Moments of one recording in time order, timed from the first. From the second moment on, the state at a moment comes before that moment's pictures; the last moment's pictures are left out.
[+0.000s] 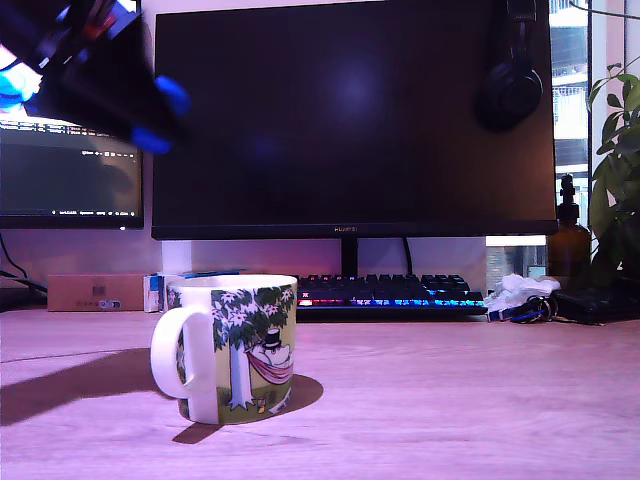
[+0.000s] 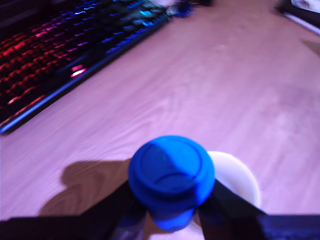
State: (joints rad) arm -0.48 1.20 0.95 -0.50 0.38 0.24
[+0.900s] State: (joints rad) arm -0.69 1.36 0.95 -0.56 0.26 0.24
